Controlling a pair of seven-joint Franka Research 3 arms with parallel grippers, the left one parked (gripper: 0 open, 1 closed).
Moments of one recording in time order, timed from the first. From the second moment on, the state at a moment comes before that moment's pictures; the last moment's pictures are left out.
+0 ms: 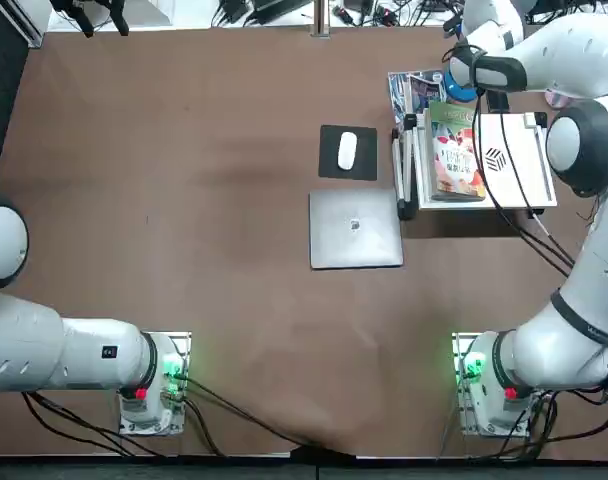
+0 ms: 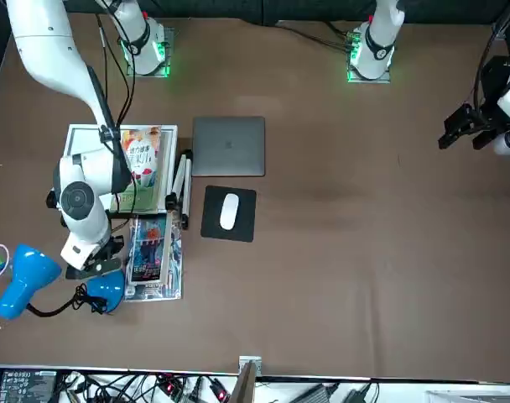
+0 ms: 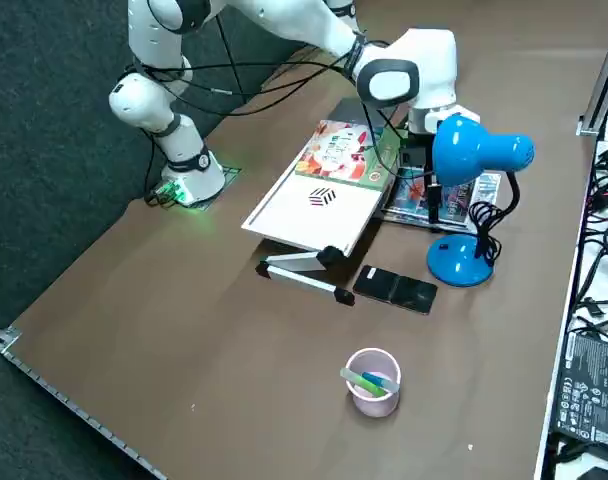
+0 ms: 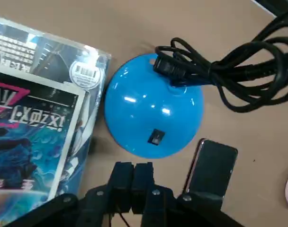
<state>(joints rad) 0.07 0.63 0.01 -1.64 -0.46 2.35 0.07</state>
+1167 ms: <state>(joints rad) 0.02 0.68 0.01 -1.64 -0.47 2.45 -0.06</state>
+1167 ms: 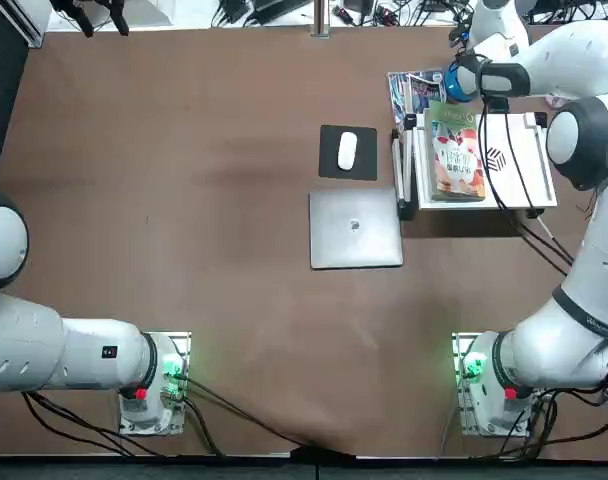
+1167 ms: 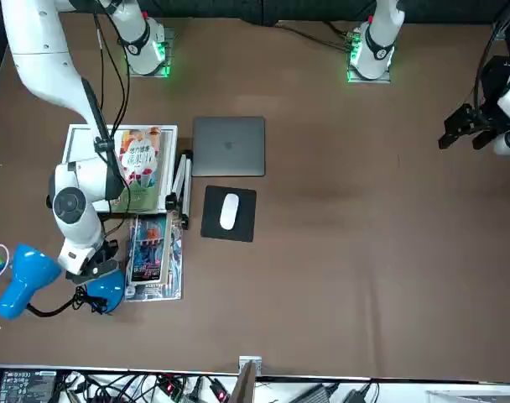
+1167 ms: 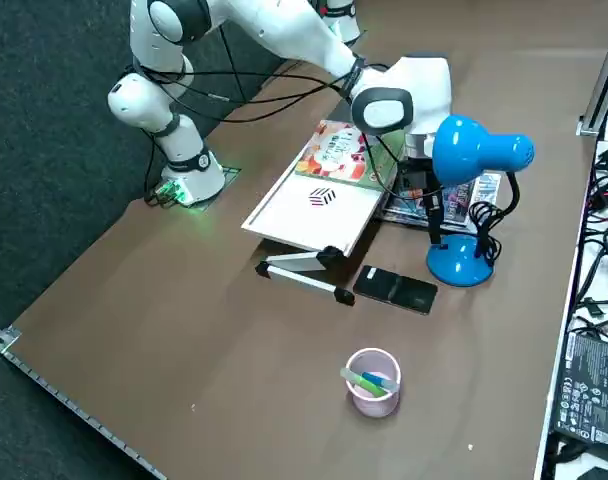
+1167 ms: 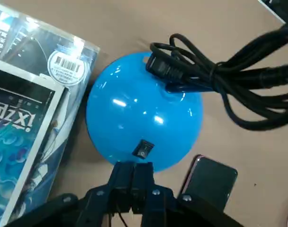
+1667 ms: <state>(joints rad) 0.02 0.70 0.01 -1.64 -0.47 2.49 -0.06</state>
